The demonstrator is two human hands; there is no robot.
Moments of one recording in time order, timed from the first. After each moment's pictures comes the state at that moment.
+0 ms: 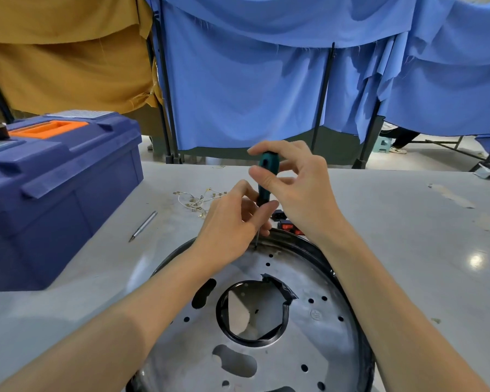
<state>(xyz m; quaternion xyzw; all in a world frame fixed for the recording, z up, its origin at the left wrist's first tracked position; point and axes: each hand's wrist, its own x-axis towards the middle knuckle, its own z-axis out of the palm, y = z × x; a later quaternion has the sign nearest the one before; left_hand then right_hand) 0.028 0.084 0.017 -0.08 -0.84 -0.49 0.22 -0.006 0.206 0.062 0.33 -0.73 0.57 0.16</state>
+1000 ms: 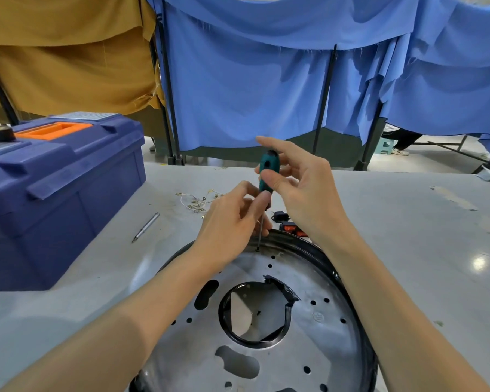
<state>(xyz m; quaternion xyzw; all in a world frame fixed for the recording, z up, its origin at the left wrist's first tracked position) 0.025 0.080 0.016 -0.08 -0.82 -0.52 0.22 -0.006 0.208 0.063 0.33 -0.73 0.58 0.16</state>
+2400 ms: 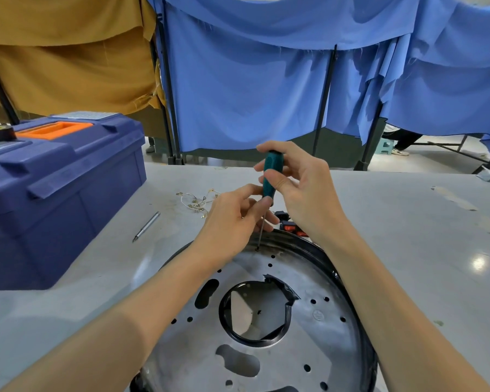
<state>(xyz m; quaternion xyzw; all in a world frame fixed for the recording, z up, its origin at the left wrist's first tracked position) 0.022 0.079 0.016 -0.09 -0.80 -0.57 0.19 -0.008 0.209 0.061 0.34 -0.74 0.56 0.15</state>
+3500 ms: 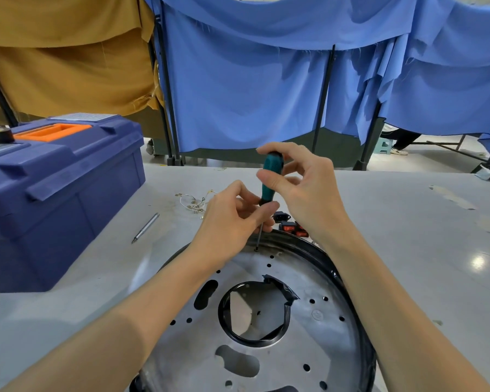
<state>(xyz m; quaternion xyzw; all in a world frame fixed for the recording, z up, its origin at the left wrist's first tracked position) 0.020 0.076 0.012 -0.08 -0.77 -0.59 0.21 -0.007 0.210 0.063 0.31 -0.73 0.58 0.17</state>
